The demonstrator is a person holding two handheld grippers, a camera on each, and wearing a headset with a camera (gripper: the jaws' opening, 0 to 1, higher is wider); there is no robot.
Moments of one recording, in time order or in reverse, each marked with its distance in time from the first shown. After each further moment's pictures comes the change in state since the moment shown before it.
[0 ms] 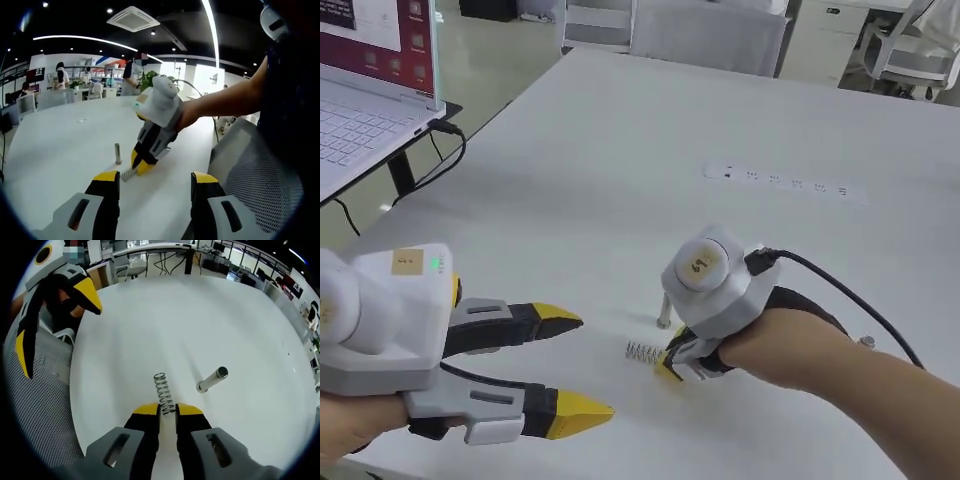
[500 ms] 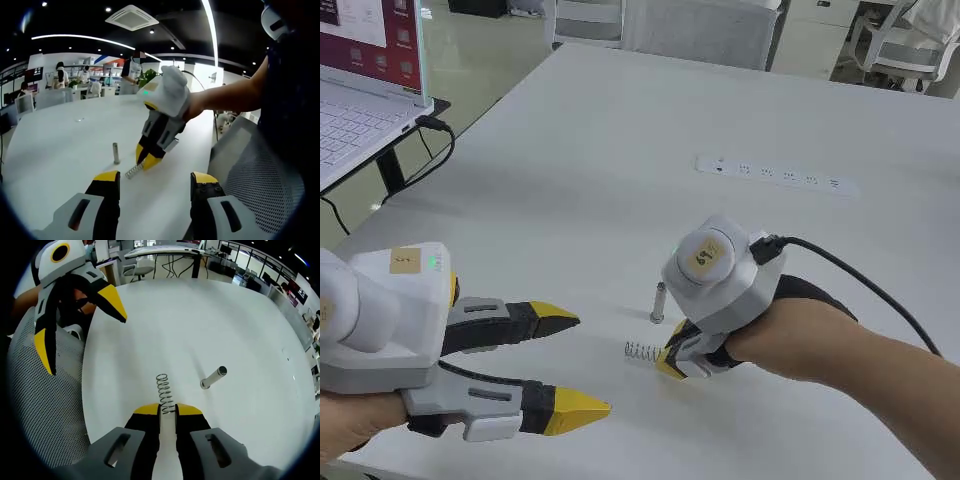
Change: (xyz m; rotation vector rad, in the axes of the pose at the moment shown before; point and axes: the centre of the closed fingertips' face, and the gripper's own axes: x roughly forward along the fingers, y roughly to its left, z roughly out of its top) left arm 0.007 -0.003 -0.001 0.005 0.012 -0.016; right arm -0.028 0.013 0.000 -0.044 -0.009 0.038
